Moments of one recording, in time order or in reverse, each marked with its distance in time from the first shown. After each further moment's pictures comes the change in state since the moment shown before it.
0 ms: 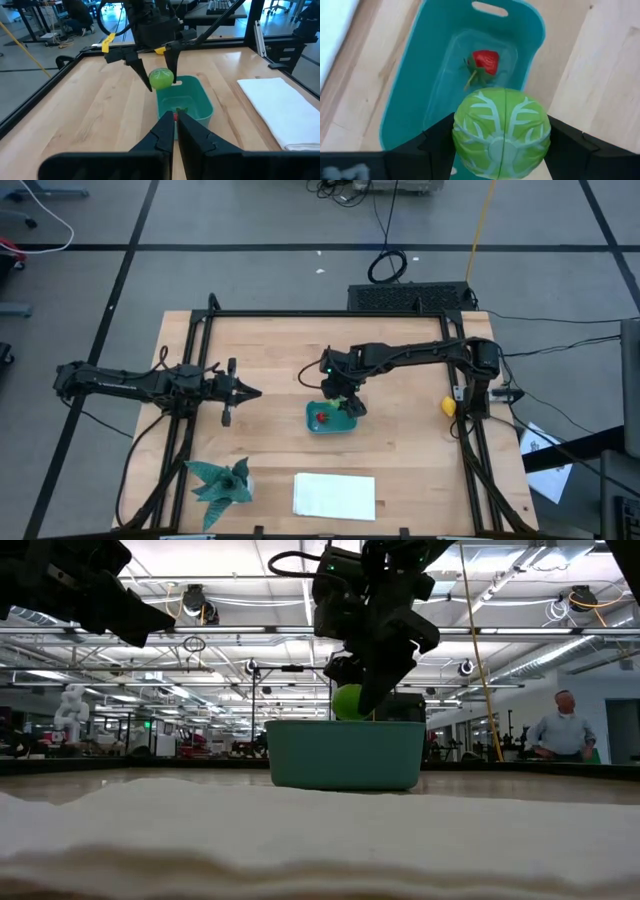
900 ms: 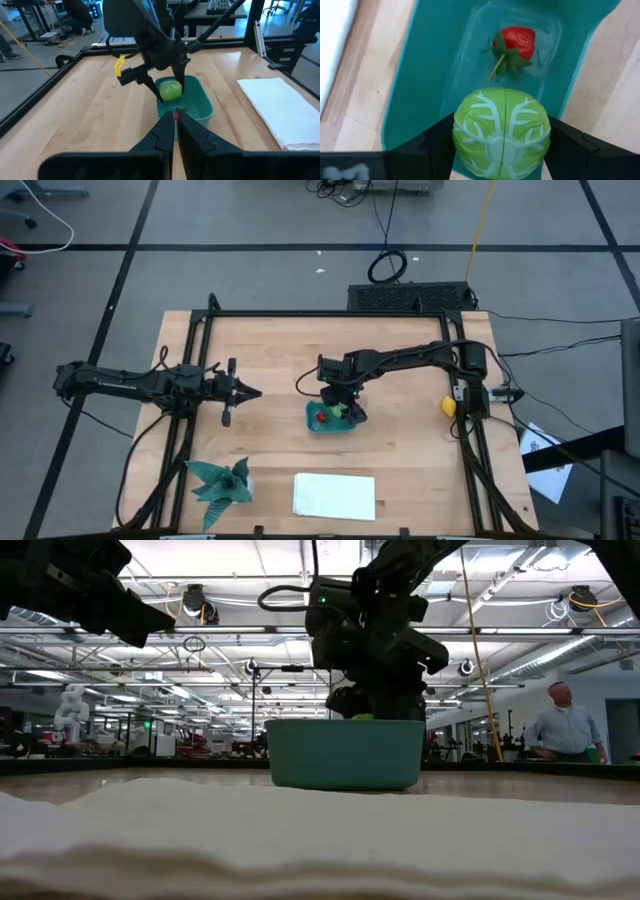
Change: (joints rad) left arm 0.000 0.000 0.000 -0.002 0.000 -0.004; right arm 0.014 0.094 -0.001 -0.030 -0.083 0.015
